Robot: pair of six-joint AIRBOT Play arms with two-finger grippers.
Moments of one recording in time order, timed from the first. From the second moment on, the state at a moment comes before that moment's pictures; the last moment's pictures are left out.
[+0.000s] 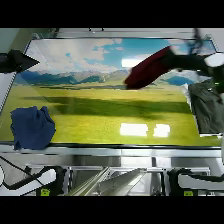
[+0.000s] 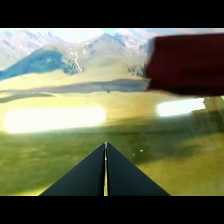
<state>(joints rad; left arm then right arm) 0.35 -1.25 1.65 -2.35 1.44 1.85 -0.14 -1.43 1.54 -0.76 0.89 1.47</state>
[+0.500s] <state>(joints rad) 0.35 -1.25 1.65 -2.35 1.44 1.85 -0.78 -1.23 1.55 -0.99 1.27 1.78</state>
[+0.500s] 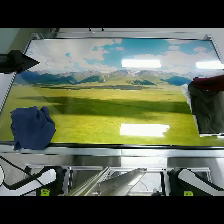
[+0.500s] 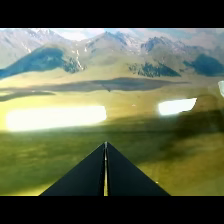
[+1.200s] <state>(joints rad) 0.35 -1.26 1.65 -2.35 1.50 1.85 -0.88 -1.27 1.31 -1.45 1.59 1.81</state>
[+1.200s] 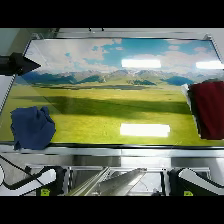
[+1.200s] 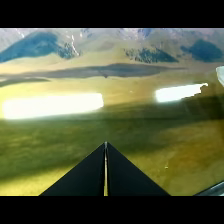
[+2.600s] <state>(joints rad) 0.14 -0.58 0.55 -2.35 1.36 1.88 -0.12 -0.73 0.67 -0.99 1.31 1.49</state>
